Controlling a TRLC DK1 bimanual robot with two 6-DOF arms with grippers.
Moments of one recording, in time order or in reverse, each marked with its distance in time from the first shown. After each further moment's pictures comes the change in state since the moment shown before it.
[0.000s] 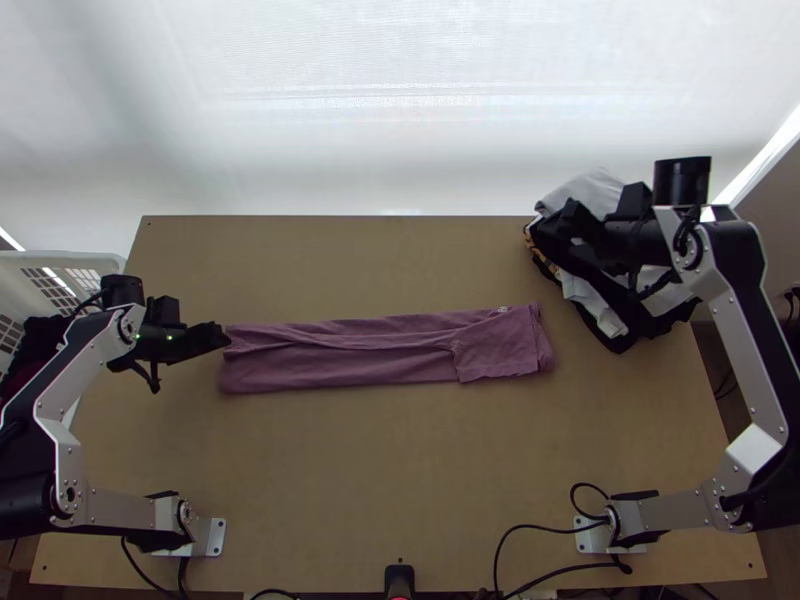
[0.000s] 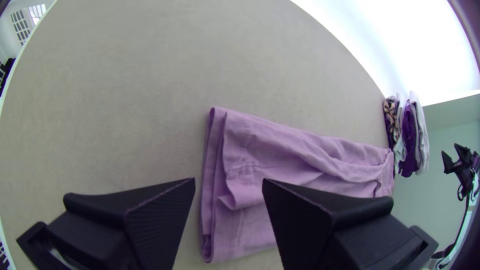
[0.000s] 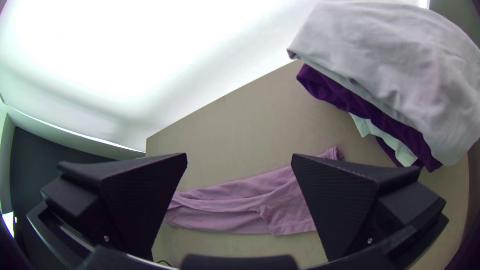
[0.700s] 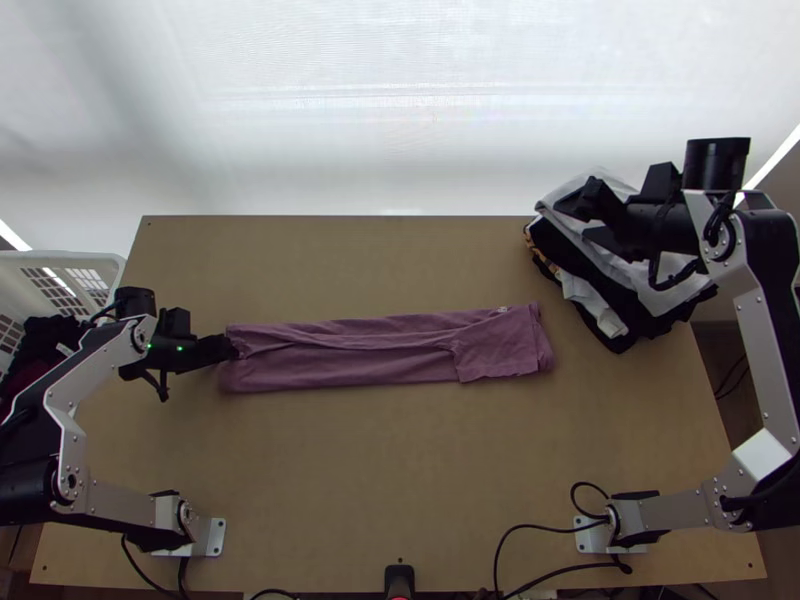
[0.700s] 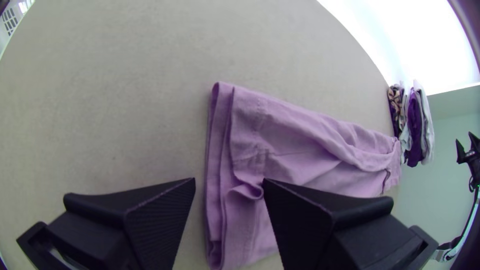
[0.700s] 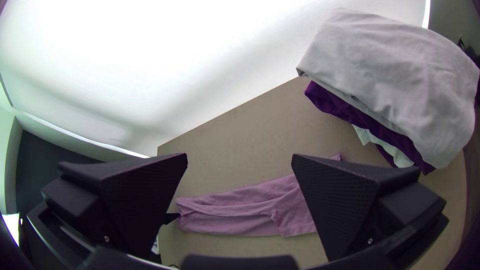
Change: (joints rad) left arm -0.023 0.055 -0.070 0.088 0.004 0.032; right arm -0.019 0.000 0.122 -0.069 -0.018 0.015
